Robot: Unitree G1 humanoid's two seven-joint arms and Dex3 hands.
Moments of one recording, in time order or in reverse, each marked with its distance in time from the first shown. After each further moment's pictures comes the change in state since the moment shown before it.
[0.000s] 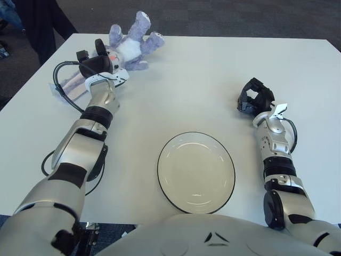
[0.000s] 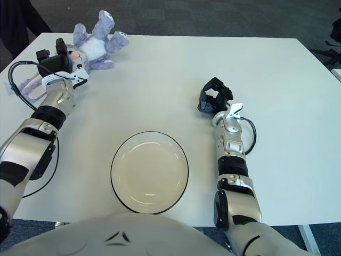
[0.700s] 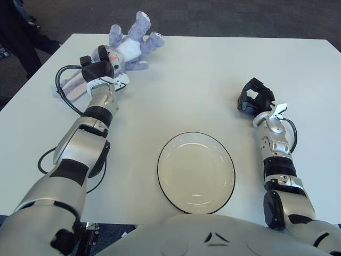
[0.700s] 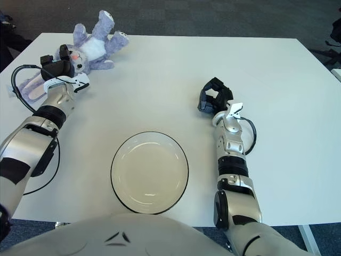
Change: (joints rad) left arm -0.037 -0.005 -0.036 0.162 -0.054 -0.108 0.040; right arm 0.000 0.001 -0.002 -0.009 0.005 0.015 0.008
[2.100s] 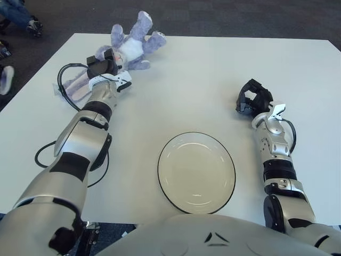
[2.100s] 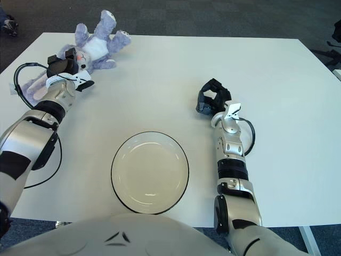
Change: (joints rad) left arm -0.067 -0.003 -0.012 0.124 -0.097 -0.177 -0.049; right arm 0.035 0.004 0.034 -0.079 -0.011 0.054 -0.033
